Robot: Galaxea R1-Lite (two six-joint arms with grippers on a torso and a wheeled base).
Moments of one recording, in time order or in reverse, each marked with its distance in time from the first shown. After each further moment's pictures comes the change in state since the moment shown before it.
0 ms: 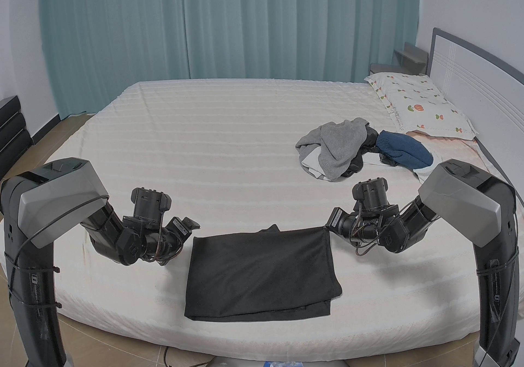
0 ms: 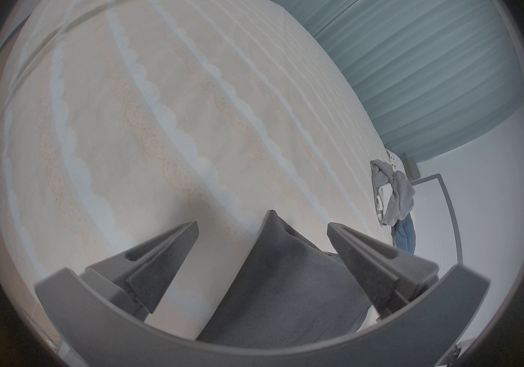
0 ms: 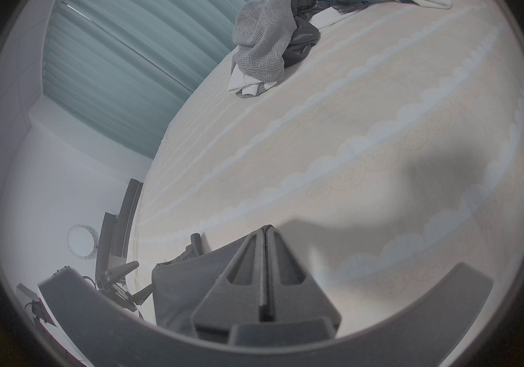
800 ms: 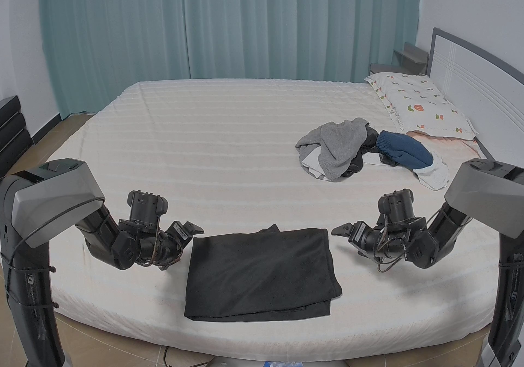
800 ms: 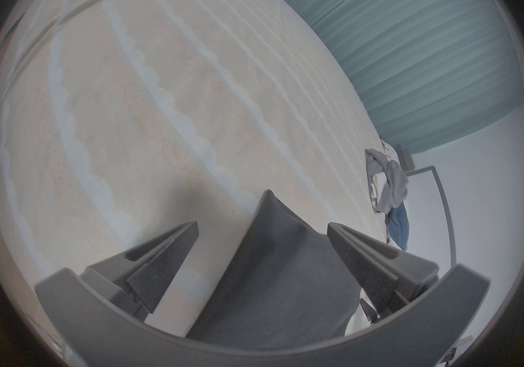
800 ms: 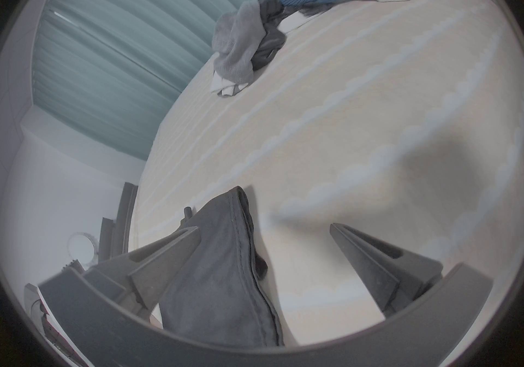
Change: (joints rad) left arm 0.001 -0.038 0.084 -0.052 -0.122 0.029; right arm -0.036 -0.189 0.407 -0.190 0.012 0.049
